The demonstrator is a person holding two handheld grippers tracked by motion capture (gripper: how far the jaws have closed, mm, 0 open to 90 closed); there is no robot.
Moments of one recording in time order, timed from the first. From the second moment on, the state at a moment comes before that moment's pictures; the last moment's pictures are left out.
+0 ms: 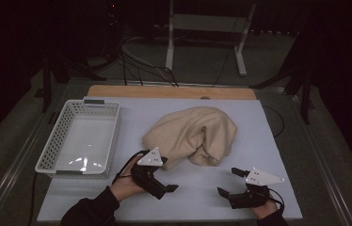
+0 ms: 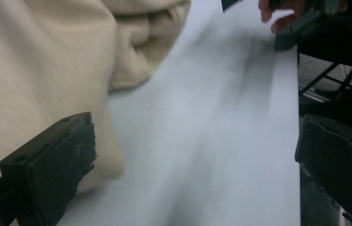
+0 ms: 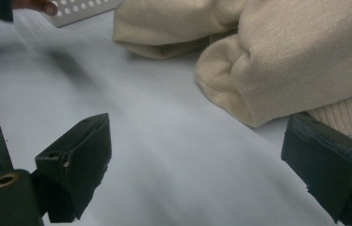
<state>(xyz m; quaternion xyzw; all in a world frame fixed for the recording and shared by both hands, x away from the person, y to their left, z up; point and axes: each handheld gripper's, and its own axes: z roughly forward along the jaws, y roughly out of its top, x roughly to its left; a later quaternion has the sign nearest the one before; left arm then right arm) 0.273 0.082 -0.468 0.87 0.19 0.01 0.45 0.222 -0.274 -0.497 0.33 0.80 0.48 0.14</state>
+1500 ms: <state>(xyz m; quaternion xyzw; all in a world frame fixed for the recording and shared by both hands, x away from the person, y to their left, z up) 0.232 0.173 -0.502 0.89 0.20 -0.04 0.41 0.221 -0.274 -0.499 0.33 0.80 0.48 0.14</state>
